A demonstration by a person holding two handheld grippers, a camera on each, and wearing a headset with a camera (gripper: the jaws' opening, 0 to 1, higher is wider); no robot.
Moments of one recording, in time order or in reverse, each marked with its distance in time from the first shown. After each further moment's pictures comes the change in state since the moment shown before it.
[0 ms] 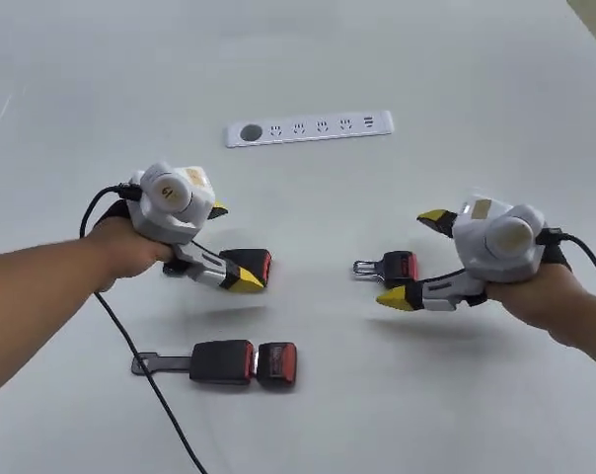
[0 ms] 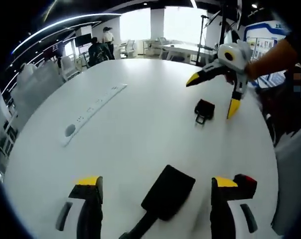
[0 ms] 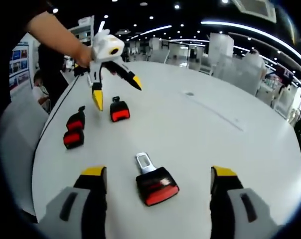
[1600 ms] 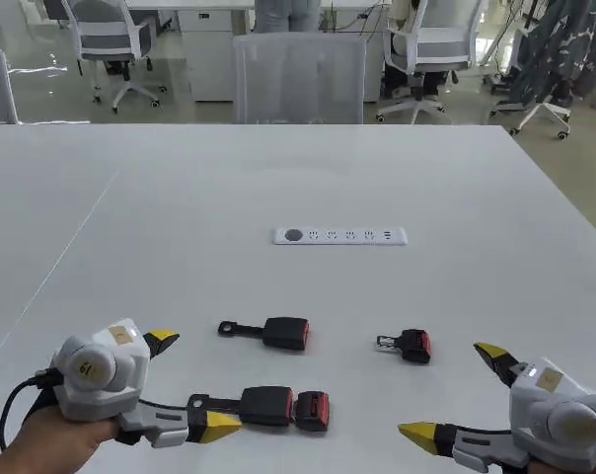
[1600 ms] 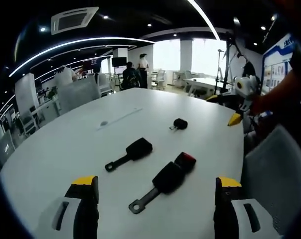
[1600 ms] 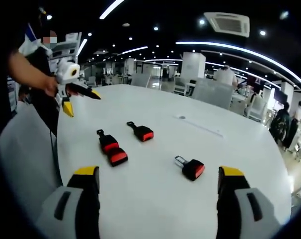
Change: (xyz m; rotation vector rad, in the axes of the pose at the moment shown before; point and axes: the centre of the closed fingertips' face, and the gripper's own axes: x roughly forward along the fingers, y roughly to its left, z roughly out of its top) left arm -0.171 -0.102 -0.083 -0.114 -0.255 0.167; right arm -0.113 0.110 0.006 0.056 -0.166 -0.208
